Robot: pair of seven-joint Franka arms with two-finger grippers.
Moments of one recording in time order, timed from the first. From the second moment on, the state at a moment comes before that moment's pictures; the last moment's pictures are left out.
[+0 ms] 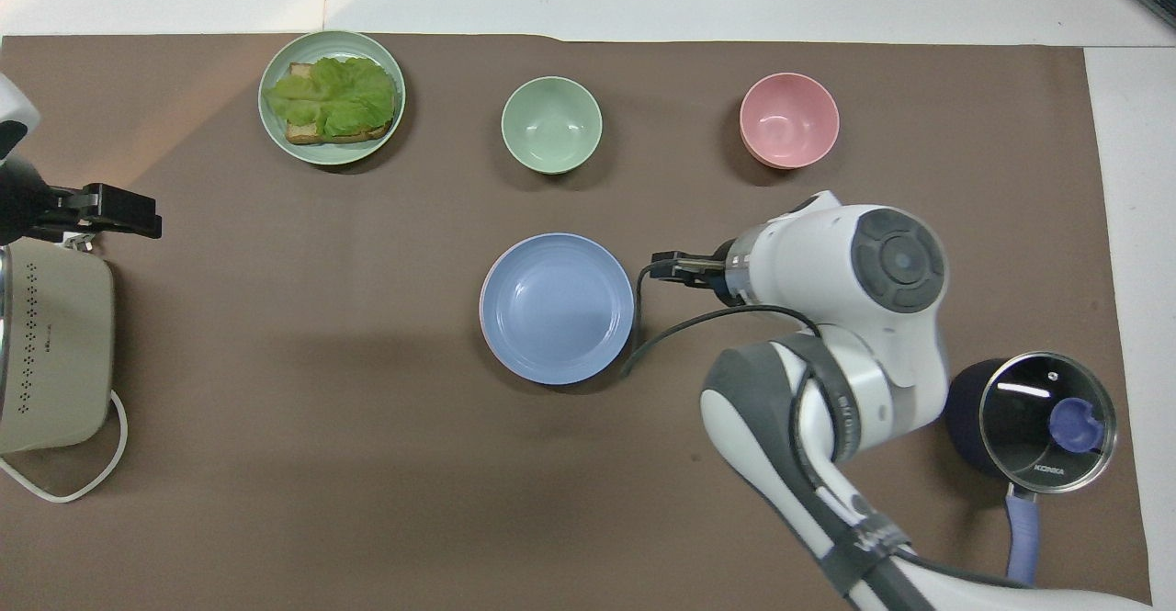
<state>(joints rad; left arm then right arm) -0.02 0.04 0.01 -1.68 -0.02 1.76 0.02 0.35 0.10 -0.02 -2.01 0.13 2.29 0.42</state>
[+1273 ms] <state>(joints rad) -0.02 0.04 0.01 -1.68 -0.02 1.76 0.02 0.00 -0.01 -0.02 -1.55 -0.02 1.53 0.14</state>
